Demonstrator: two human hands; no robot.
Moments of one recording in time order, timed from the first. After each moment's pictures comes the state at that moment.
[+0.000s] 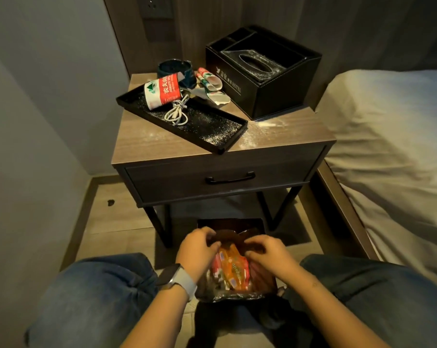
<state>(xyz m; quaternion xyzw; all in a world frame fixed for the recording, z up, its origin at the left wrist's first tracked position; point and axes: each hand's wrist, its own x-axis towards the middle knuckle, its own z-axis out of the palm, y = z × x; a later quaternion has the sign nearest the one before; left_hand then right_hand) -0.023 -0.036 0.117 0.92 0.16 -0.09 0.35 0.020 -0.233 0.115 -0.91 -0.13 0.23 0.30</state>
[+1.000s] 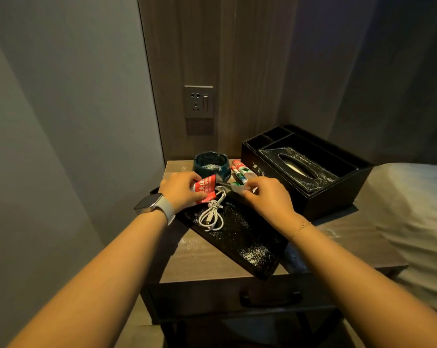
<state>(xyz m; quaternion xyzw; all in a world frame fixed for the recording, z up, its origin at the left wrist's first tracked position) 0.230 0.157 0.301 0.98 0.08 0.08 0.16 0.271 -0.066 0.301 -0.93 -0.25 -0.12 0.25</state>
